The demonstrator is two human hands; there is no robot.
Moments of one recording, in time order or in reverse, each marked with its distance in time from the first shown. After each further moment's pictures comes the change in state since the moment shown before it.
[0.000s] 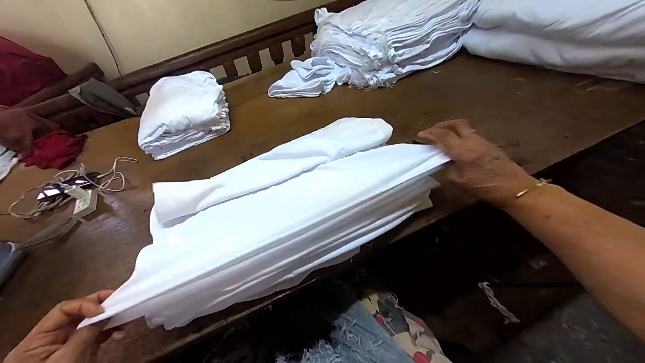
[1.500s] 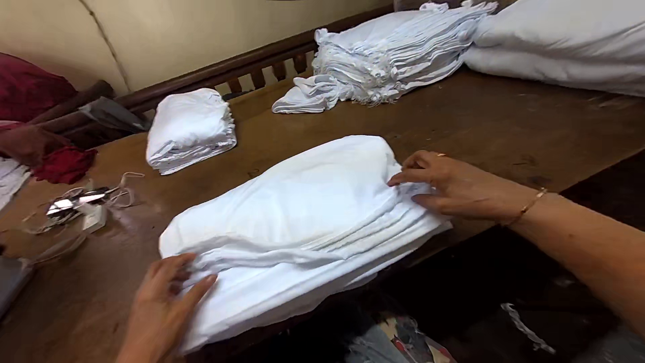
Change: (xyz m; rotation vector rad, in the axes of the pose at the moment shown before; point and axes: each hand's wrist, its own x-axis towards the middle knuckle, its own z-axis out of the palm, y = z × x) left_hand 0.046 0.021 0.086 0.658 -0.182 0.158; right_hand 0.043 -0.029 -0.004 0.199 -0.256 -0.037
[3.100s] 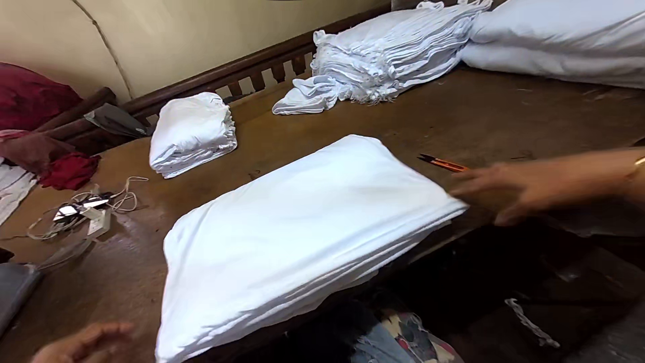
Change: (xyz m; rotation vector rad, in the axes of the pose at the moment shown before) left_hand -0.033 -0.086 -0.110 -0.161 -0.423 -0.238; right_hand -0.044 0.024 -0.065 -0.054 -0.561 0.359
